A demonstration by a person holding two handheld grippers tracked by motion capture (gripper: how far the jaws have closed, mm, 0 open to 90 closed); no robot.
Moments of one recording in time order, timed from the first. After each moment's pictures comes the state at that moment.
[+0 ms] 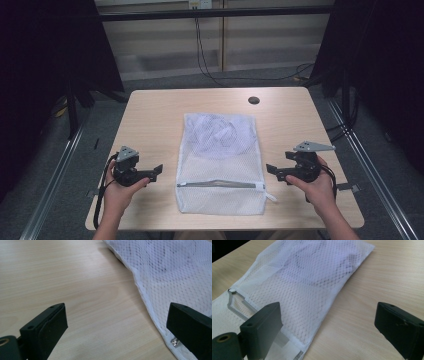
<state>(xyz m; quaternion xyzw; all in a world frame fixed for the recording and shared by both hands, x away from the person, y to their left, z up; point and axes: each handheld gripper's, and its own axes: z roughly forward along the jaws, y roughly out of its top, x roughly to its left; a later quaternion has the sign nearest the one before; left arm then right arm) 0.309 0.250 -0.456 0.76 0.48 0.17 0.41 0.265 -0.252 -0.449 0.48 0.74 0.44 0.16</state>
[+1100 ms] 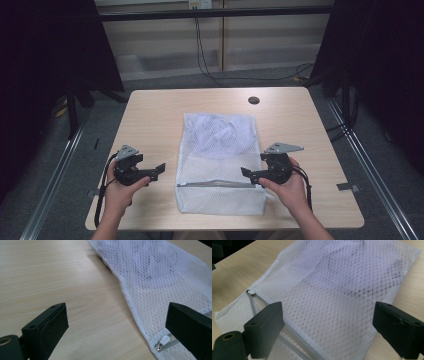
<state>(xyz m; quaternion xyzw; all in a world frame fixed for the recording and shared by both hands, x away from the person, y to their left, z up) 0.307 0.244 -0.452 0.76 0.46 0.15 0.44 0.270 -0.181 -0.447 0.46 0.76 0.43 0.14</state>
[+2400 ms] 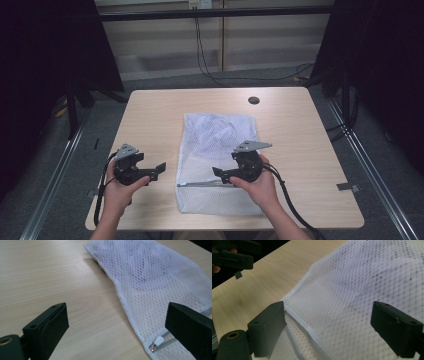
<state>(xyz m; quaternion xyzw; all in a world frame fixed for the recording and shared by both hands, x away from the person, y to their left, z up) 0.306 0.241 -0.445 0.76 0.45 0.15 0.44 0.282 -0.109 -0.441 0.43 0.77 0.46 0.11</state>
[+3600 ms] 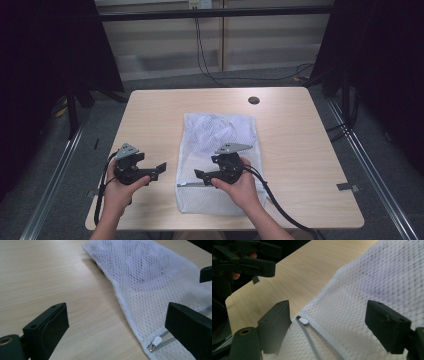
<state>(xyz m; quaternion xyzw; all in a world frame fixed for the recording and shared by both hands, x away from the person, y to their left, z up) 0.306 0.240 -0.444 0.76 0.44 0.15 0.45 0.285 -0.063 -0.447 0.41 0.77 0.48 0.07</state>
